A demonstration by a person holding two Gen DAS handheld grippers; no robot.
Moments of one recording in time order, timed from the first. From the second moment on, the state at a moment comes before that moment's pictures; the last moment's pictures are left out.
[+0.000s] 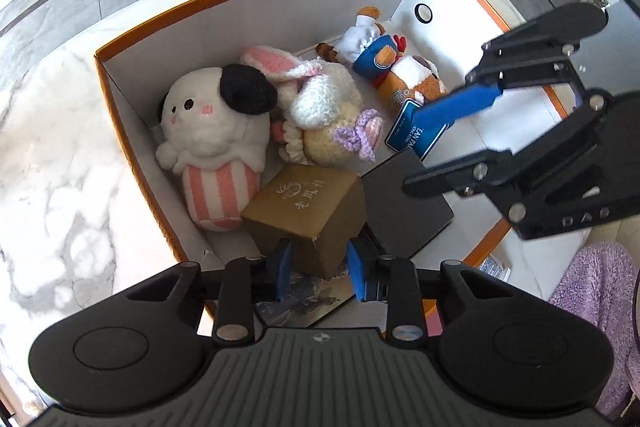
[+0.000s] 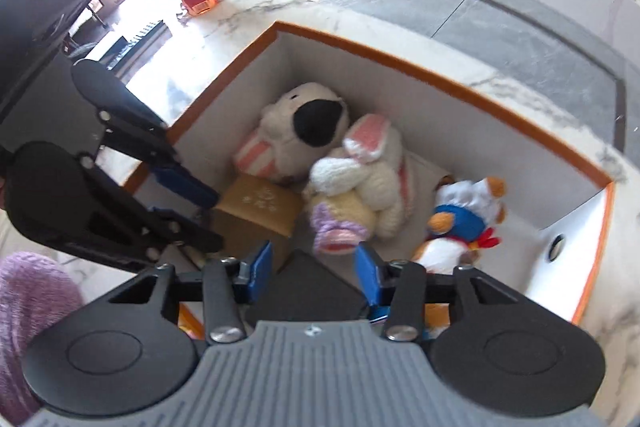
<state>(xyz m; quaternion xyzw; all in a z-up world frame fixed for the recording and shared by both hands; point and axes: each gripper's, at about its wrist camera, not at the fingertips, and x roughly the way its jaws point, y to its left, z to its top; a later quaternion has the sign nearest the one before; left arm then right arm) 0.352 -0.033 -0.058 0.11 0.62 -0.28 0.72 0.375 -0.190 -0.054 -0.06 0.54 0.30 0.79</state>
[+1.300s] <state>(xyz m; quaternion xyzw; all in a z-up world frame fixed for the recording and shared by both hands) 0.404 -0.022 -0.056 -0.02 0.65 -0.23 0.73 0.388 -0.211 -0.106 0.25 0.58 0.23 0.74</state>
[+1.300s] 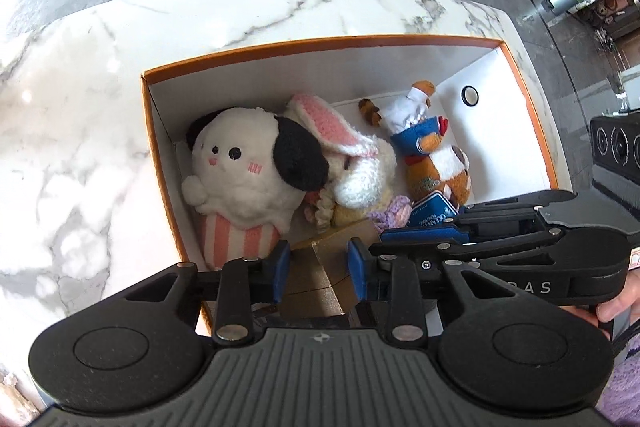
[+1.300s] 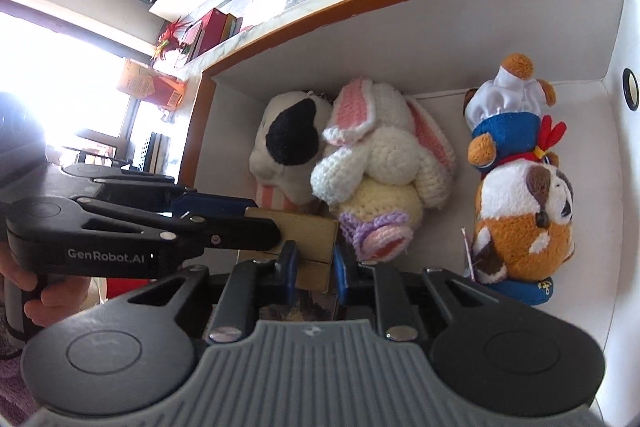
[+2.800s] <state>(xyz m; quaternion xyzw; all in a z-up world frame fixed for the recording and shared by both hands) 0.351 0.014 -0.024 0.09 0.51 -0.21 0.83 0.367 -0.120 -0.109 -0.03 0.59 0.22 0.78</state>
